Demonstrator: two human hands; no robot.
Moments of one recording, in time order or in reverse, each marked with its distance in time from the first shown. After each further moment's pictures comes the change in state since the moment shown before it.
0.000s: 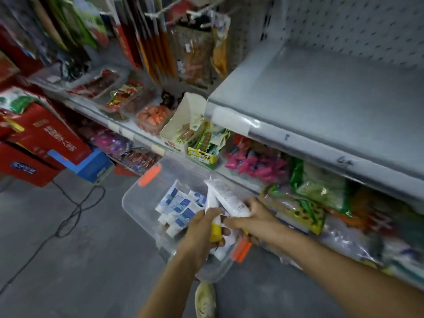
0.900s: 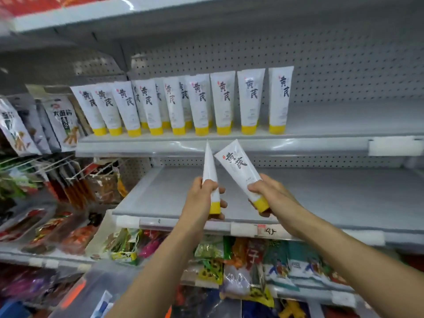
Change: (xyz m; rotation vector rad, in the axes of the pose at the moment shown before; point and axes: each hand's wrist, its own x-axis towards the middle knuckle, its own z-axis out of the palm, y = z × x) left_hand -0.305 0.099 0.290 0.293 -0.401 0.701; right_hand -0.371 -0.025 -0.244 0.225 0.583 -0.587
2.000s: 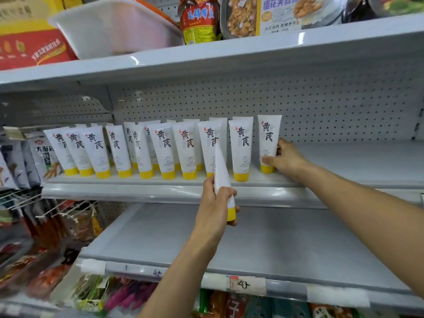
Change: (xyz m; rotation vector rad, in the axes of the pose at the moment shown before) left_hand 0.034 0.058 0.130 0.014 -0.039 0.211; right_hand 0.154 -0.070 -0.189 -0.402 0.311 -0.222
